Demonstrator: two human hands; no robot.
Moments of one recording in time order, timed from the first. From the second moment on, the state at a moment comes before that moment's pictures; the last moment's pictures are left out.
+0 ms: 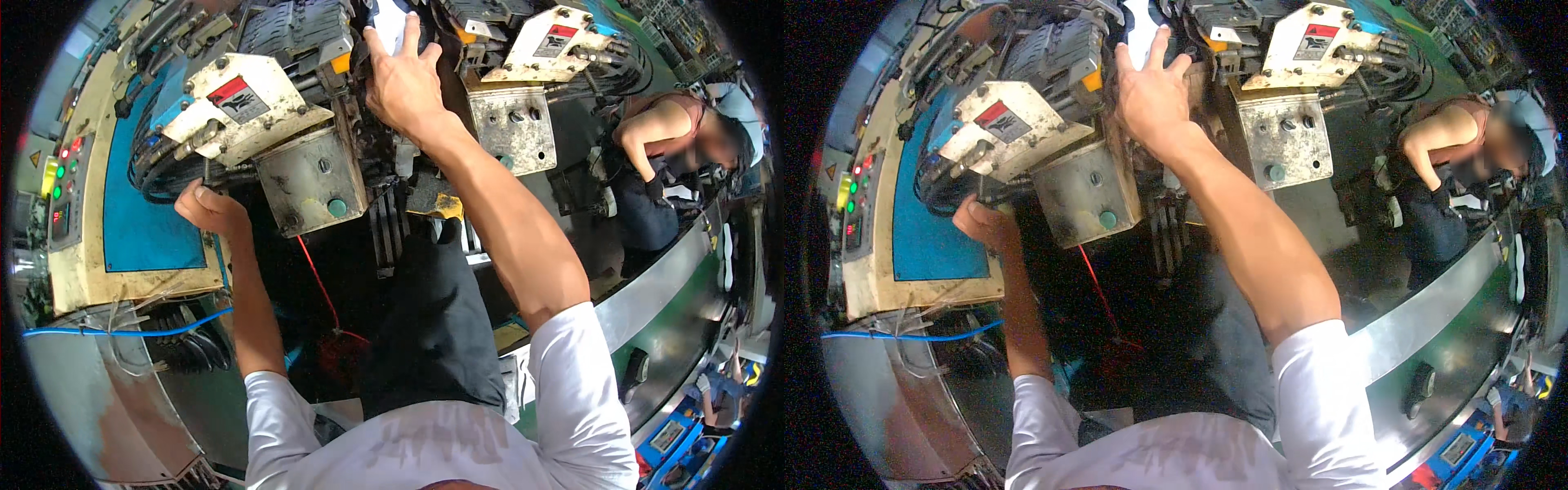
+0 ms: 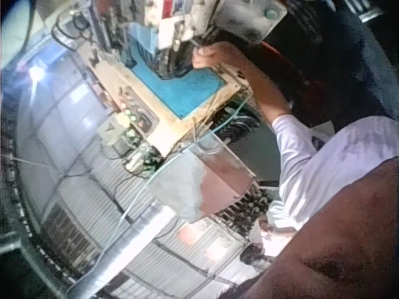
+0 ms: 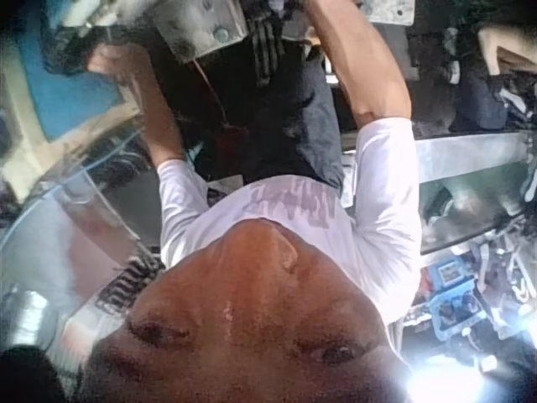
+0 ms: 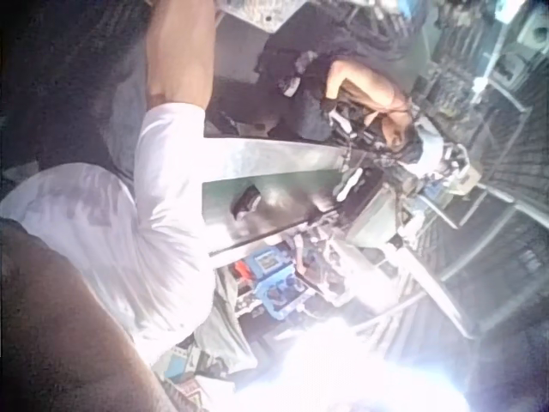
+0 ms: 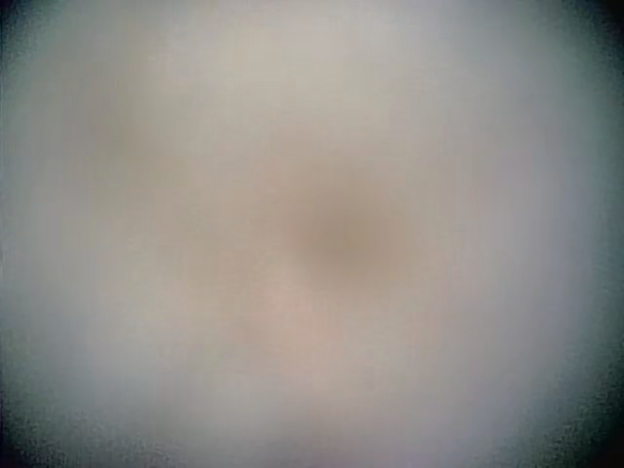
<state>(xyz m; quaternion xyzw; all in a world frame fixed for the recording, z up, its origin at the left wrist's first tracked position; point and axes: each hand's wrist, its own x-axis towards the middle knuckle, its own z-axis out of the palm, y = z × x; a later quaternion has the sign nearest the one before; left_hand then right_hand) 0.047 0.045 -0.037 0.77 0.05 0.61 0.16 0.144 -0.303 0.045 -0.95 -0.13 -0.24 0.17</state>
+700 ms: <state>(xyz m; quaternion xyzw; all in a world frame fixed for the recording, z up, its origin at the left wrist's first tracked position) 0.047 0.039 -0.020 0.79 0.03 0.61 0.07 0.006 -0.344 -0.047 -0.91 -0.18 -0.23 0.28</state>
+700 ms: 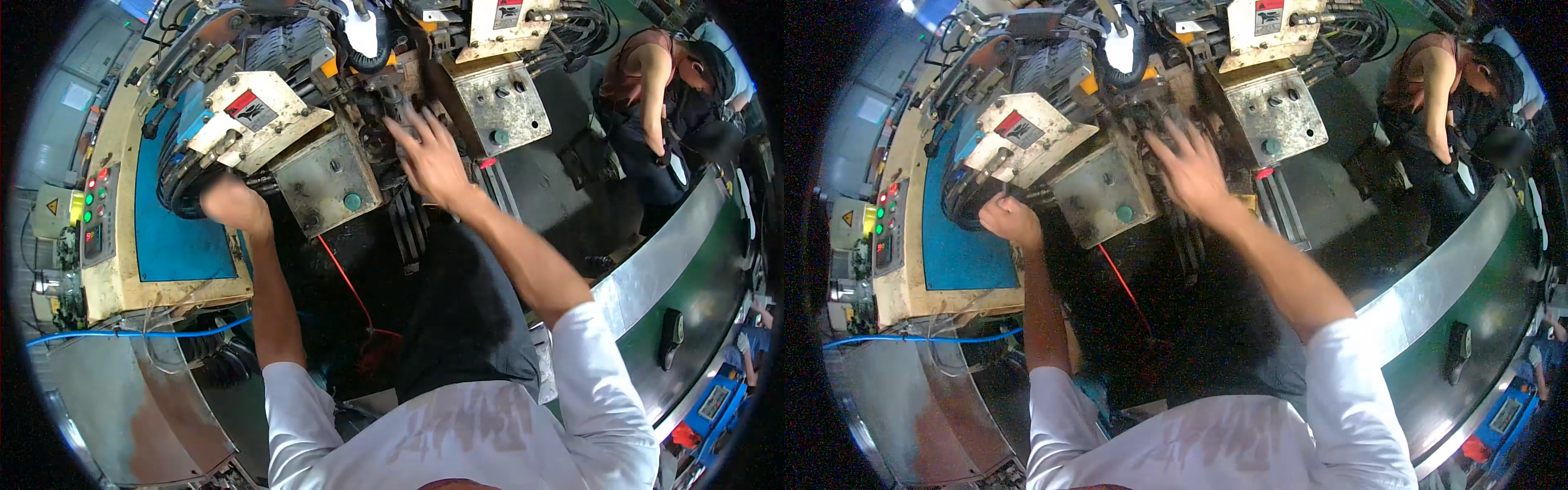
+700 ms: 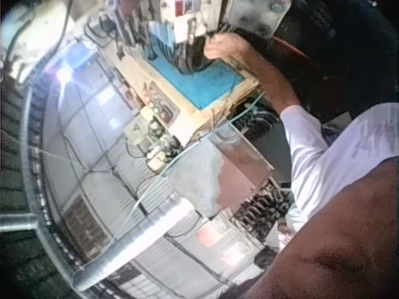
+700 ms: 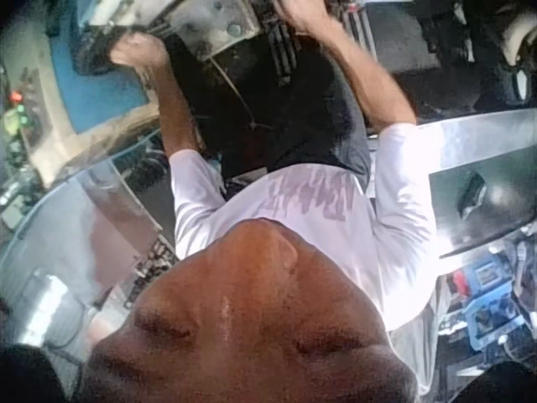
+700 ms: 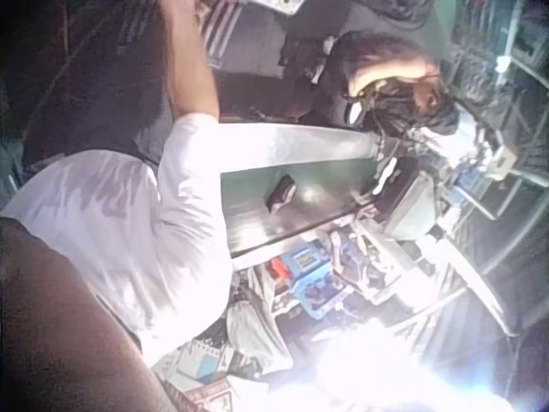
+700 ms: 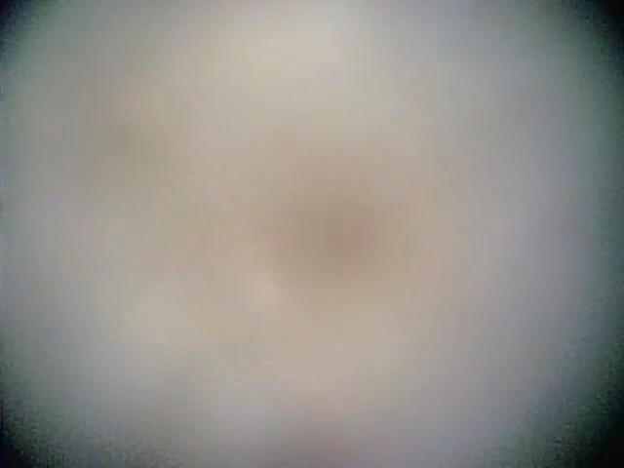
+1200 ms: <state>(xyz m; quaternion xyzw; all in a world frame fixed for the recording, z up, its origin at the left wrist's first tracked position) 0.049 0.043 -0.022 0.80 0.02 0.60 0.06 -0.150 -0.393 -0.189 -0.98 0.00 0.08 0.16</state>
